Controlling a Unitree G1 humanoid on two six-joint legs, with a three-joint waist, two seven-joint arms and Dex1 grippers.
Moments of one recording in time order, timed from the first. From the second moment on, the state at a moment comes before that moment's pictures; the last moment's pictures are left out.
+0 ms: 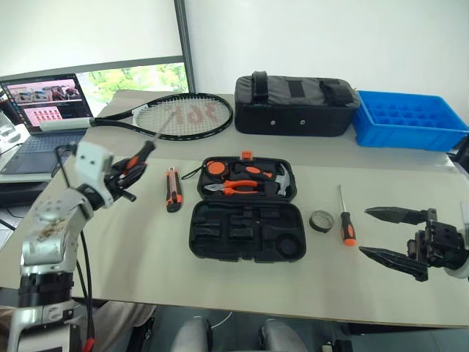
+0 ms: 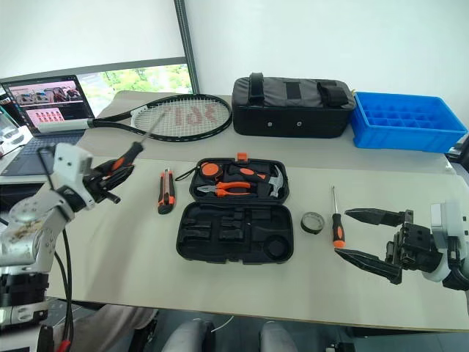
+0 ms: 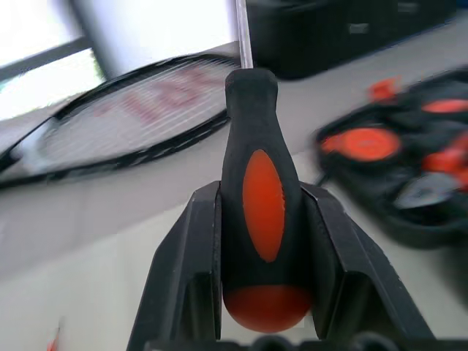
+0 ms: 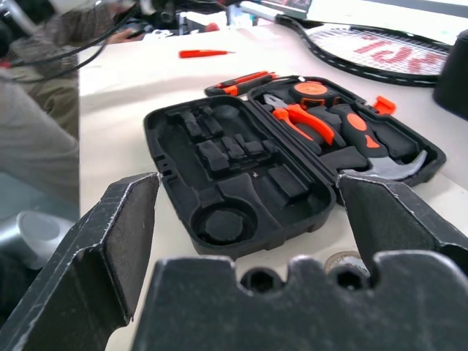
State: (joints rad) left arm -0.39 0.71 0.09 0.00 -0.32 0.32 -0.84; right arm 0.16 -0.88 -0.53 -0.22 0.77 0.26 1.38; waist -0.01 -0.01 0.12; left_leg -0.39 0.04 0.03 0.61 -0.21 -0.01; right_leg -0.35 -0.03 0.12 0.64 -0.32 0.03
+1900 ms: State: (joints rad) left arm -0.81 0.60 -0.34 0.66 0.07 -0.27 -1.27; right arm 0.06 -0.95 -0.56 0.09 0.68 0.16 1.55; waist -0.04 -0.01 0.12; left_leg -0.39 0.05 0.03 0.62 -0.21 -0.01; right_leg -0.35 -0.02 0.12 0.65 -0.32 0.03
